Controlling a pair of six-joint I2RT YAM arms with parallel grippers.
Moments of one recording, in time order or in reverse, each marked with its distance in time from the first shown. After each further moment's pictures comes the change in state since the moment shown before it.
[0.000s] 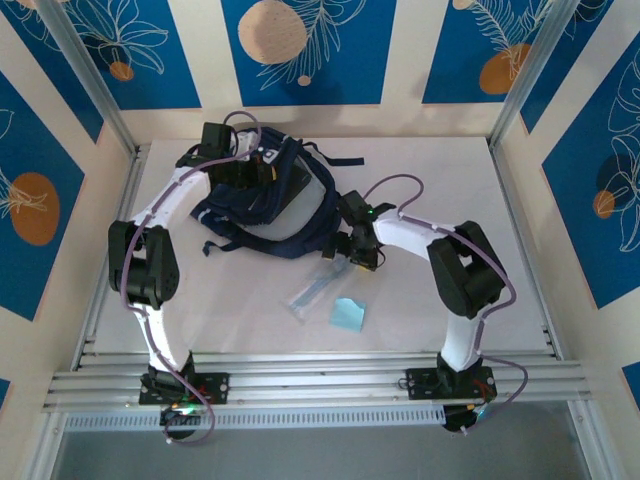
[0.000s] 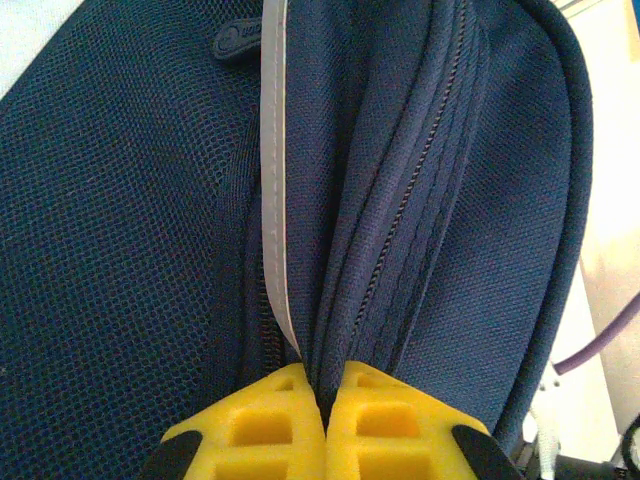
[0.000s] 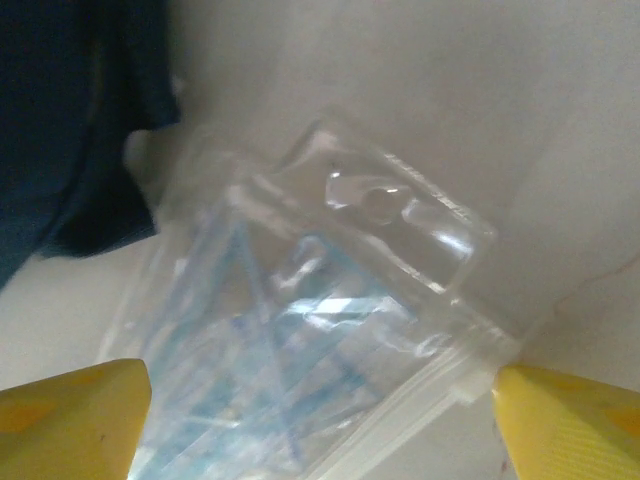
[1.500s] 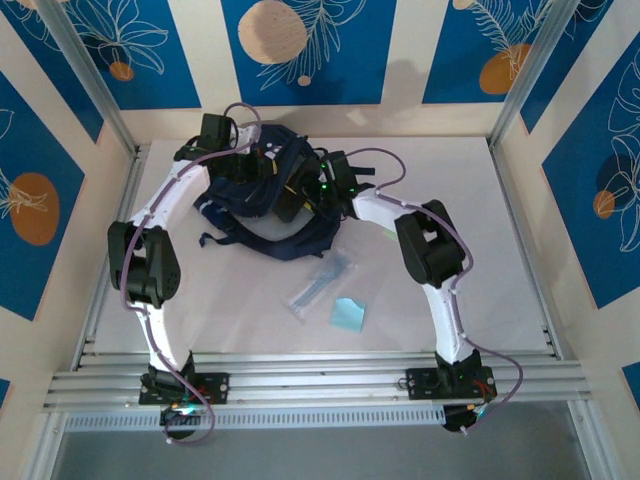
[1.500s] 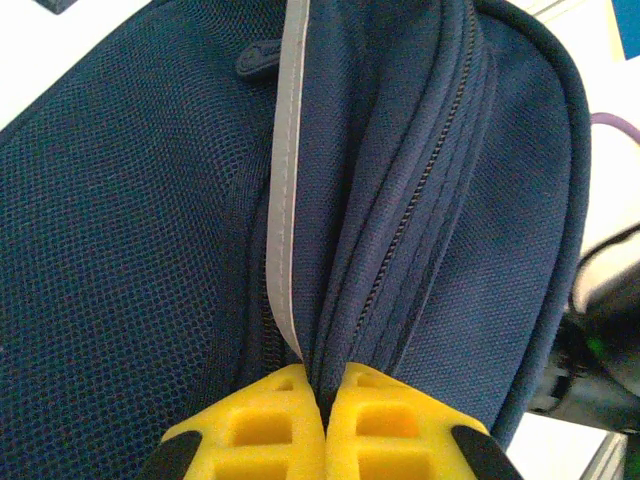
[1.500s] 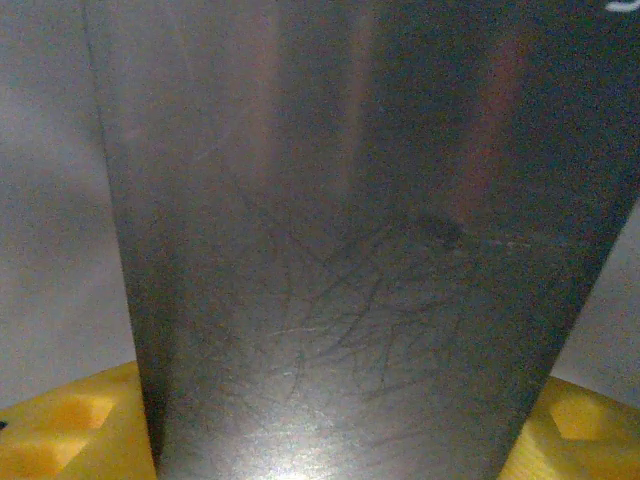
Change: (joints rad) left arm -0.014 0.013 0.103 -0.087 0.009 0.009; right arm -0.032 0.373 0.429 0.669 -0.241 0.384
